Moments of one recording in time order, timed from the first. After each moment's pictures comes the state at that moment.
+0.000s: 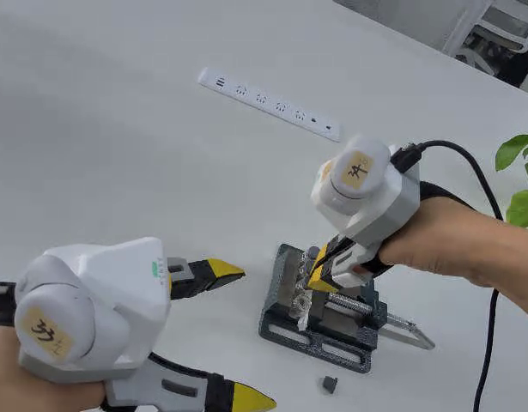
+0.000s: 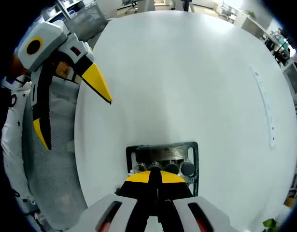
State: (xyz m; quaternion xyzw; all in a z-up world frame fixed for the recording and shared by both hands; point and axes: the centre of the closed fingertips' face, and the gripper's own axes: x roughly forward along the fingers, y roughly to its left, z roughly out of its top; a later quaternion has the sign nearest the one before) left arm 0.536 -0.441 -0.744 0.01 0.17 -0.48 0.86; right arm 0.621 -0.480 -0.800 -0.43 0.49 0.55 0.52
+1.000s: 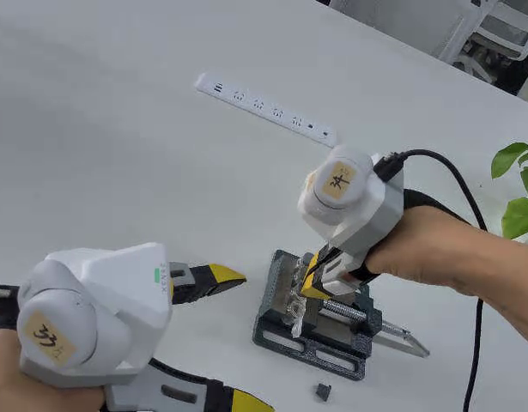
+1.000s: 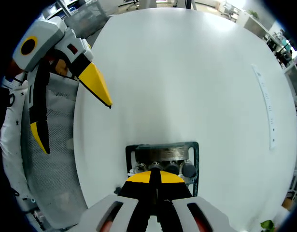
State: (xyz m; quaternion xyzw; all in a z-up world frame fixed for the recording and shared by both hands) left arm 0.540 -0.445 -0.742 0.01 0.17 -0.48 0.86; right arm 0.621 -0.479 -0.803 -0.45 0.49 0.55 0.51
